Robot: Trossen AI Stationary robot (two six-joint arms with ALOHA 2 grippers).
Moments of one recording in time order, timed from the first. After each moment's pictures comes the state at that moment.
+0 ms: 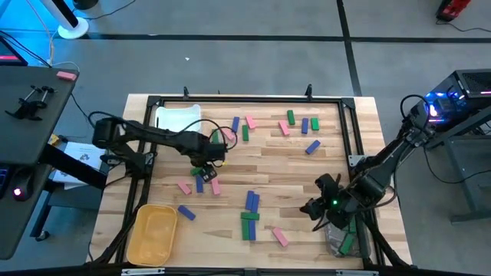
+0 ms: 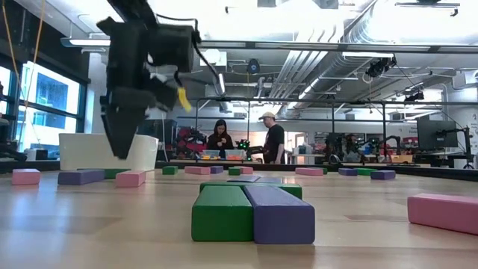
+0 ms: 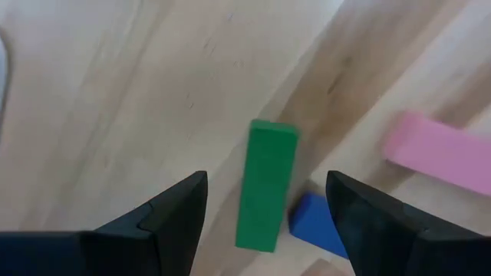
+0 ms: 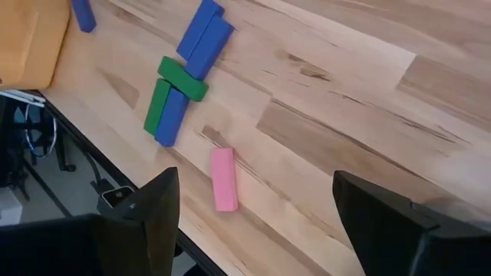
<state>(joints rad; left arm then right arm) 0.07 1.65 0.99 -0.94 -0.09 -0.53 0.76 1.27 1.04 -0.90 0.36 1.79</state>
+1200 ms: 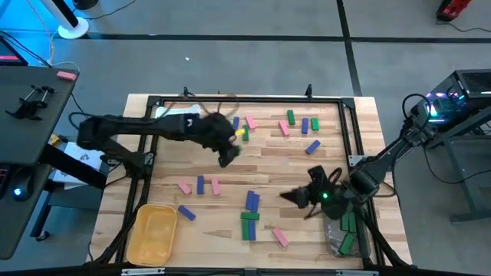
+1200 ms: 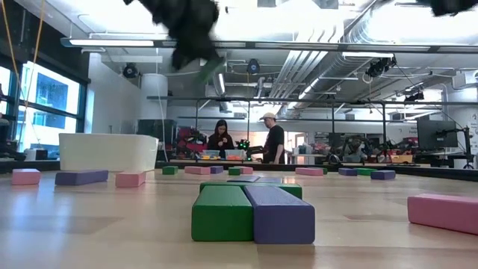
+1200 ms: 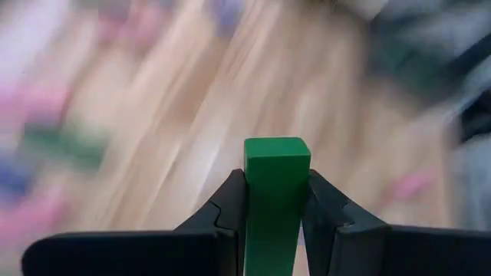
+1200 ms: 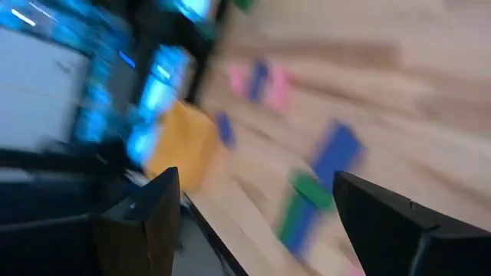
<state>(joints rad) 0.13 1.44 1.16 -0.44 0.09 -0.35 0.65 1.27 1.04 -0.50 0.69 1.62</state>
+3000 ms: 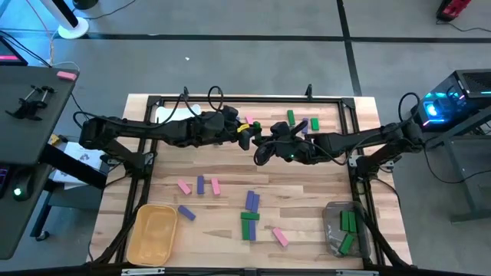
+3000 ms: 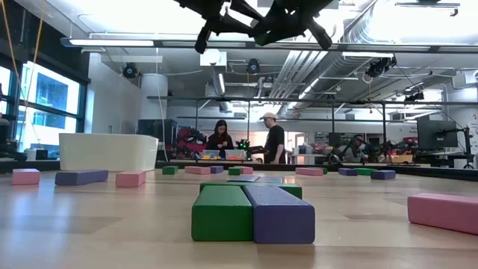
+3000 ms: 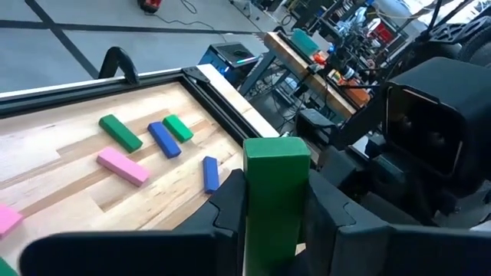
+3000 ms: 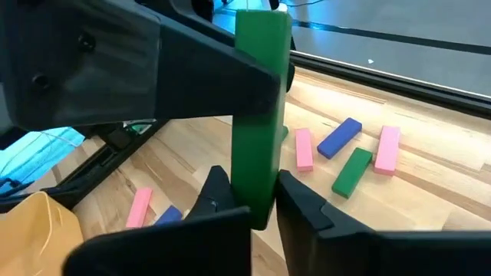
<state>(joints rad) 0.06 1.49 1.16 0.05 -0.28 -0.71 0.12 1.48 1.21 -0.31 0.59 0.76</state>
